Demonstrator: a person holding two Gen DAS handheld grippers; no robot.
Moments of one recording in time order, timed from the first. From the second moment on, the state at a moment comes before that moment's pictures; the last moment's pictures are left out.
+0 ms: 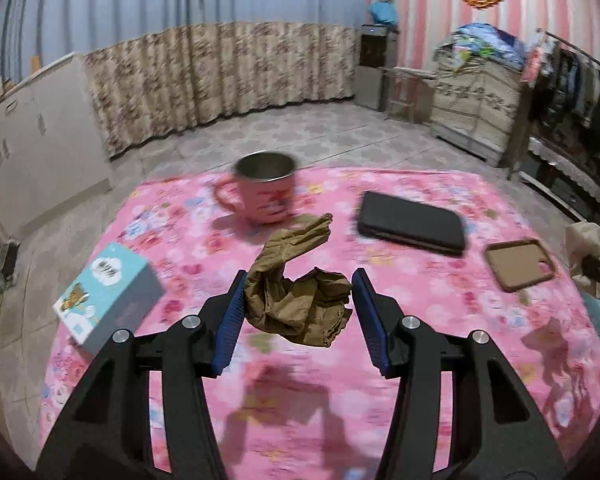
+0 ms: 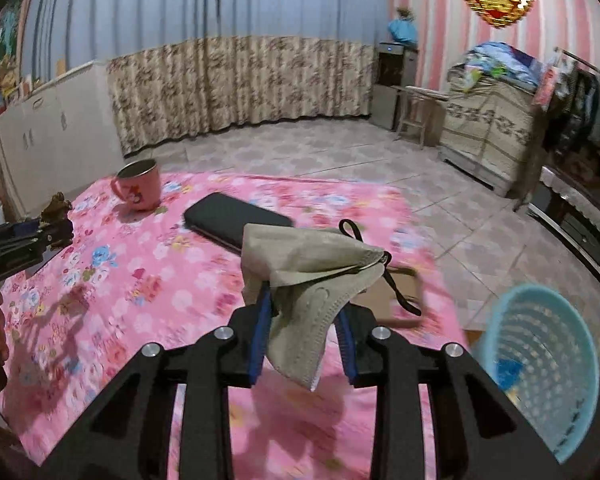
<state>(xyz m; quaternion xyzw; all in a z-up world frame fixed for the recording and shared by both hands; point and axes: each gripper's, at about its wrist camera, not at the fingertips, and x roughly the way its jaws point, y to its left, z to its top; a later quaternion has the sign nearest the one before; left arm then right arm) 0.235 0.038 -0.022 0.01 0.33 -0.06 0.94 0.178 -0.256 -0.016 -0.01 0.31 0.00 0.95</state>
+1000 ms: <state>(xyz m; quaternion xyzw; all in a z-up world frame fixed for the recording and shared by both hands) 0.187 -0.304 -0.017 0.06 0.33 -0.30 0.89 0.086 -0.493 -0.030 0.08 0.31 -0.19 0.93</state>
